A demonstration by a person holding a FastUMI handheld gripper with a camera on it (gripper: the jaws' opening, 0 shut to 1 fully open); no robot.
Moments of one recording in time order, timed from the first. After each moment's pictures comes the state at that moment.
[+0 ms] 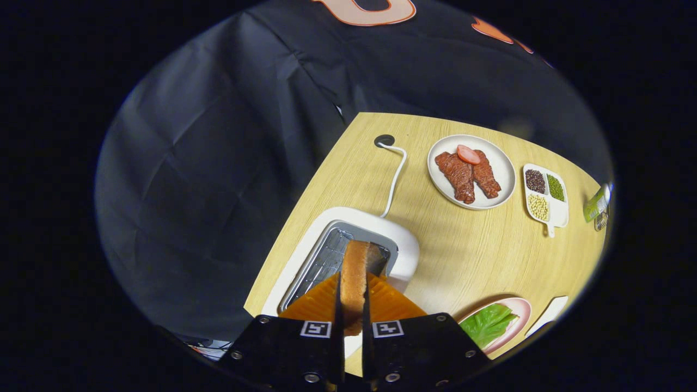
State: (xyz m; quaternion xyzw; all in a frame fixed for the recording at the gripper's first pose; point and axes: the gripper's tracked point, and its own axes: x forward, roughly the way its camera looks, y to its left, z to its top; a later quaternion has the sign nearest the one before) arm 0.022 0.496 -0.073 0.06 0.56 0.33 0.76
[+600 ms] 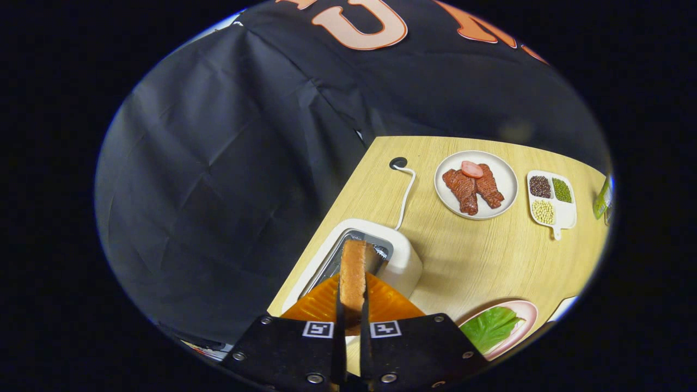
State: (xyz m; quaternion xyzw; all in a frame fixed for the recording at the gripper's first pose) arm 0.022 0.464 -0.034 0.14 0.51 0.37 0.76
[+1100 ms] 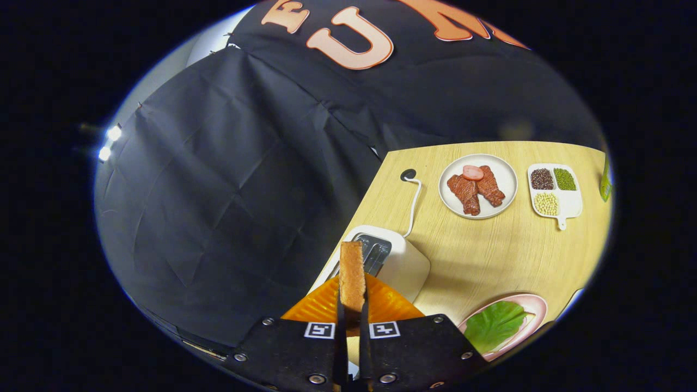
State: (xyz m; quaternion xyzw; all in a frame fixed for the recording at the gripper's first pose) arm 0.030 0.450 -0.021 0.23 0.47 0.40 0.75
